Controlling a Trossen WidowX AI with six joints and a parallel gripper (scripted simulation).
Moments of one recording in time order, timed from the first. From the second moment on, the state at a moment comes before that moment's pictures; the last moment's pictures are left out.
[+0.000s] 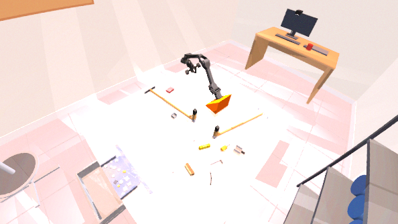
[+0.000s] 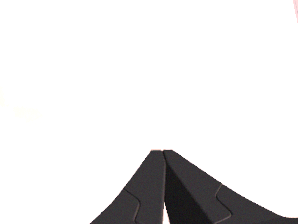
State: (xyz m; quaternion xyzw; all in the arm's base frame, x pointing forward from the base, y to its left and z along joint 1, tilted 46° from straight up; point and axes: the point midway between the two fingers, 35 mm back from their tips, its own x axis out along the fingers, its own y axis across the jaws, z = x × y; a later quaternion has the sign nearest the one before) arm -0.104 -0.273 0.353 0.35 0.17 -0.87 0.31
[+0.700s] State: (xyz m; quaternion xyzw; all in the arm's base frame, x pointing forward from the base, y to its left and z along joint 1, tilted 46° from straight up) arm -0.038 -0.310 0.339 0.32 0.23 -0.82 0.41
